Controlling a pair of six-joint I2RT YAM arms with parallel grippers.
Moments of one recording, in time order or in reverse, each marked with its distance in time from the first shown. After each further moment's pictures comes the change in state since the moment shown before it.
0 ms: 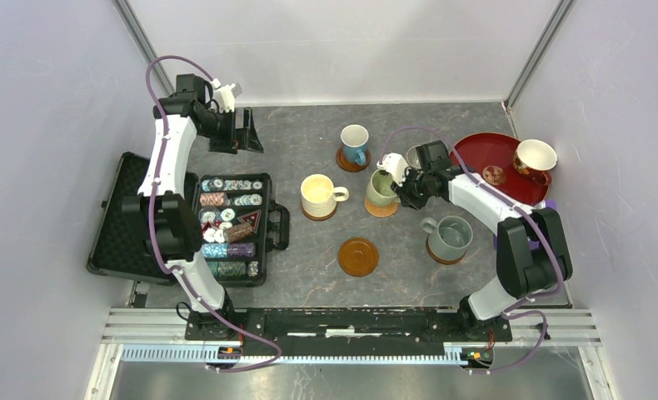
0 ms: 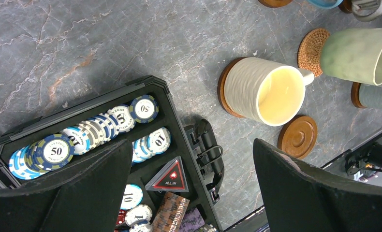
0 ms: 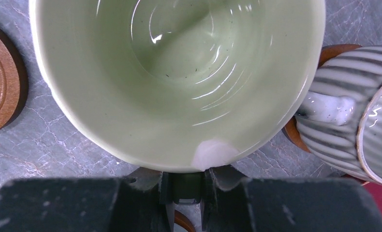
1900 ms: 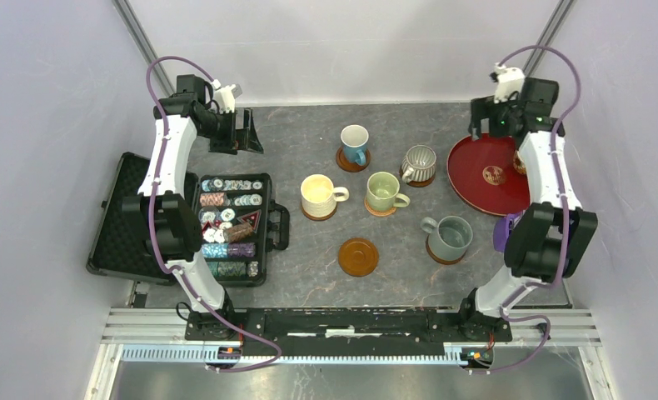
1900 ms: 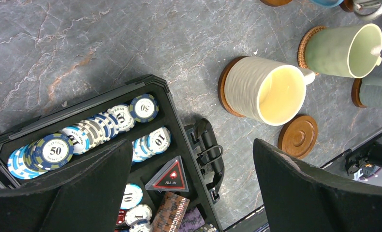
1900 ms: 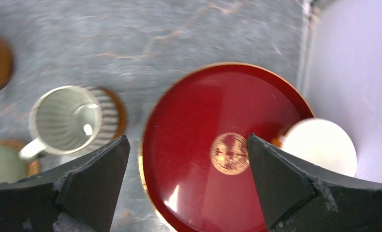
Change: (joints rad) left arm 0.000 -0.001 -0.005 0.000 -0.001 0.001; right arm -0.498 0.088 0.510 -0.030 0.029 0.363
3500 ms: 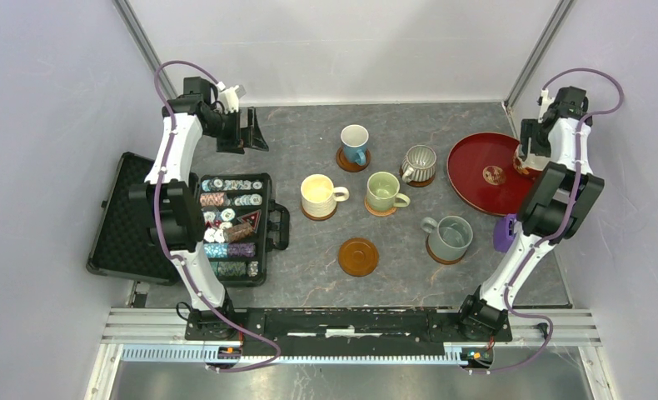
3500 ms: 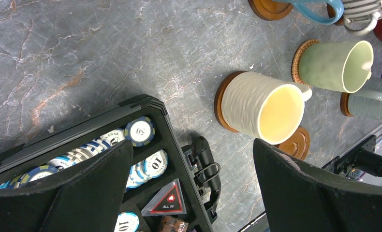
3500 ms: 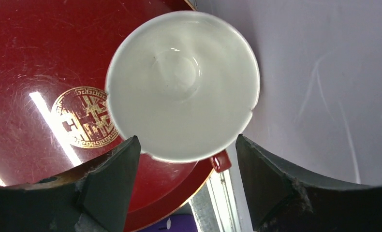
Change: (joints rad) left arm 0.000 0.088 0.000 0.079 0.058 -0.043; right arm -0.264 0.446 0.365 -0.279 0.418 0.031
